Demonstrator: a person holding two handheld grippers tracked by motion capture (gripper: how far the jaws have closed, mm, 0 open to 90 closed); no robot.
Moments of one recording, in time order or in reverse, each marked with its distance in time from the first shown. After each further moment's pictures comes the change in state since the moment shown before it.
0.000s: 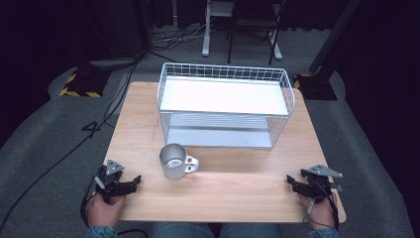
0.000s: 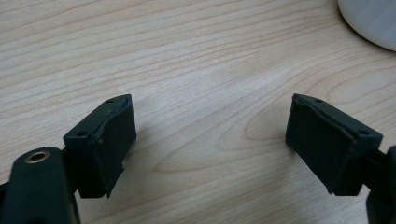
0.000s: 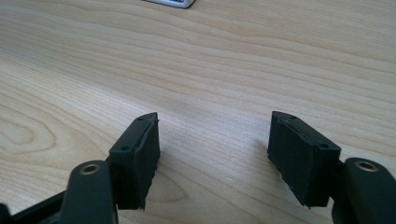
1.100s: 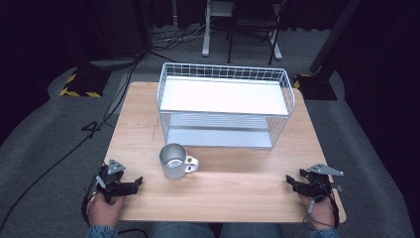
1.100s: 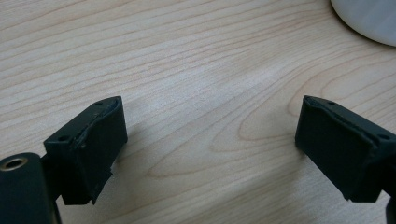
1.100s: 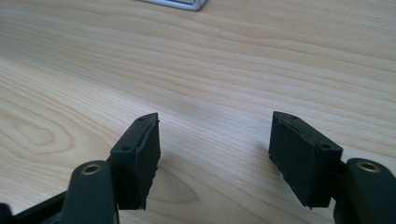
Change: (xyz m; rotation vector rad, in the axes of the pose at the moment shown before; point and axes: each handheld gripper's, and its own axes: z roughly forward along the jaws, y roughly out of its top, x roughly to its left) left arm -0.001 0.001 0.003 0.015 -0.026 0.014; right arm 0.000 0.005 -0.002 0.001 0.062 0.018
